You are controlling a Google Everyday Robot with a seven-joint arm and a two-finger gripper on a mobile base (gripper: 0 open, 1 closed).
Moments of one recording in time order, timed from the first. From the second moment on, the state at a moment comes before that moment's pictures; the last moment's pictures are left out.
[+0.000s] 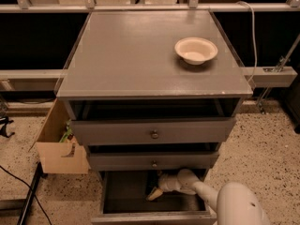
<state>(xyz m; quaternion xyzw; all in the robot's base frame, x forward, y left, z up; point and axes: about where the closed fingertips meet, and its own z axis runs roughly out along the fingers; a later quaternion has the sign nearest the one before) 0.612 -0.009 0.108 -0.57 0.70 0.21 0.37</state>
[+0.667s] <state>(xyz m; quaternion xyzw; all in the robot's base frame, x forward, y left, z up) 0.613 -0.017 0.100 -0.55 0.73 0.21 0.34</state>
